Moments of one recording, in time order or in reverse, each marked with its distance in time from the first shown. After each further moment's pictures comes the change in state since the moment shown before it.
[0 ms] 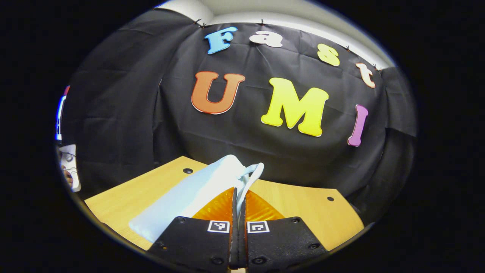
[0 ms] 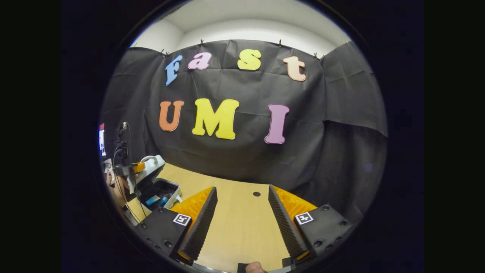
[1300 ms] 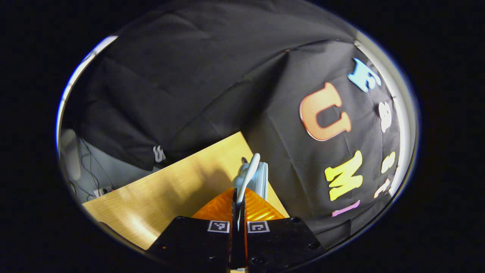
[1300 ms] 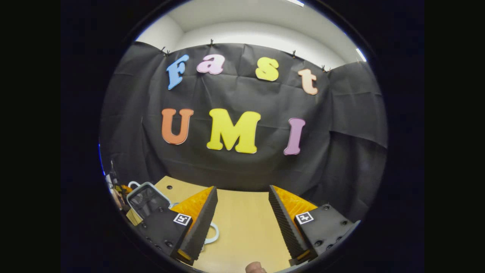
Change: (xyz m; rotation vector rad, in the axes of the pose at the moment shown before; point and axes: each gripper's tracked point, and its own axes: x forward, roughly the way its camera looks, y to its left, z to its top) left arm 0.049 0.356 -0.011 -0.789 0.229 -0.021; right arm 0.015 0.212 0.102 0.013 -0.057 -0.102
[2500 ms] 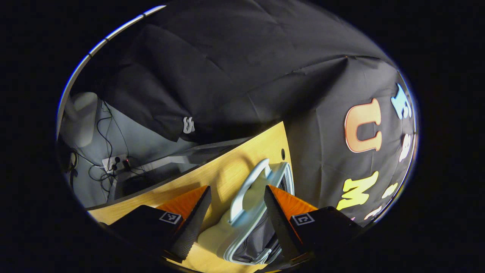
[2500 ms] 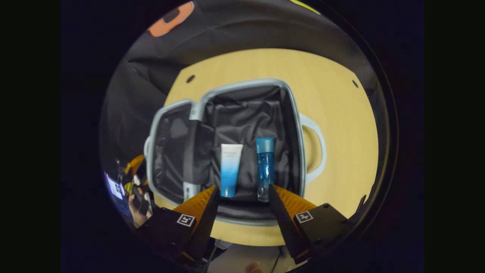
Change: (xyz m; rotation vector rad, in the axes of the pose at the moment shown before) left arm 0.017 0.135 -0.038 -0.359 0.210 0.149; right arm 0.090 0.276 -0.298 0.164 1.120 0.345
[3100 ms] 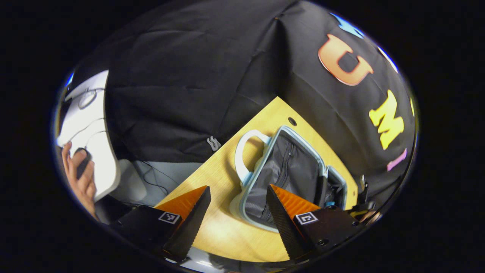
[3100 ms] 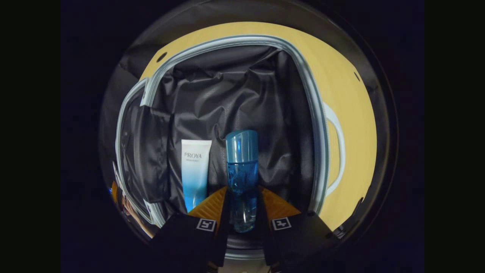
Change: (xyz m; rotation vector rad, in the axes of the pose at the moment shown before) left arm -0.082 -0.014 -0.034 0.478 -0.013 0.240; right arm 0.136 -0.054 -0.021 0.076 0.245 -0.225
